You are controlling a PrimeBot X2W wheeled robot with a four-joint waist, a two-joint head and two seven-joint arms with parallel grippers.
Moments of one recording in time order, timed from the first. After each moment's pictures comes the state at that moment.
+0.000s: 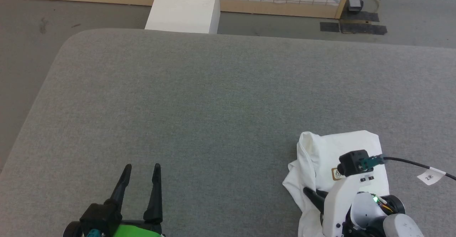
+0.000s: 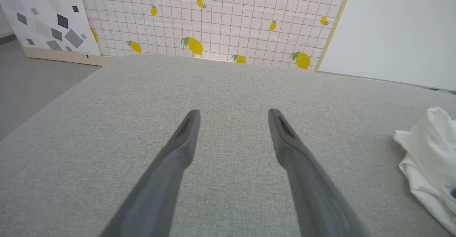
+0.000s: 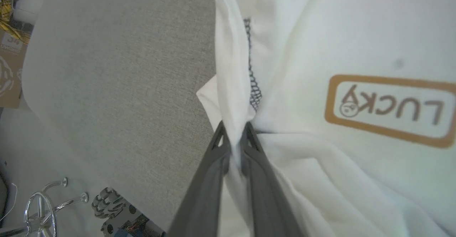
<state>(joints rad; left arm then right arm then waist) 0.14 0.31 -0.33 -0.14 -0.42 0.19 -0.26 -0.04 -0.08 0.13 0.04 0.42 0.13 0.72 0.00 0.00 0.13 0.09</state>
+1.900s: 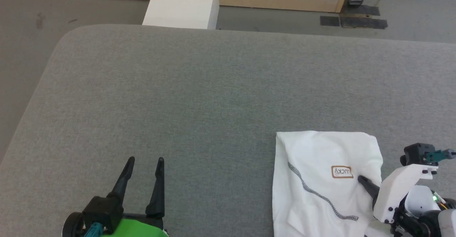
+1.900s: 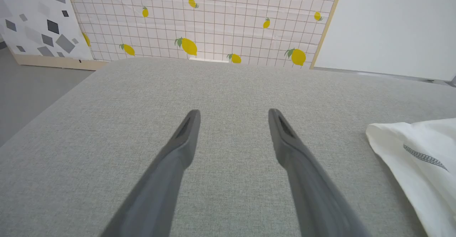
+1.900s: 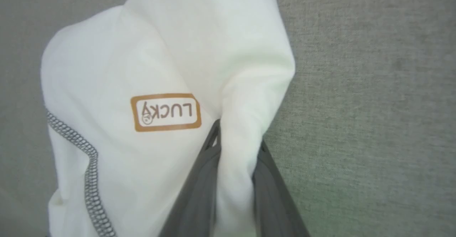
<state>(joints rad) 0.11 0.33 -0.35 -0.16 -0.41 0.19 -0.23 -0.06 -0.14 -0.14 0.11 0.43 0.13 0.72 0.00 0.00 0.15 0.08</state>
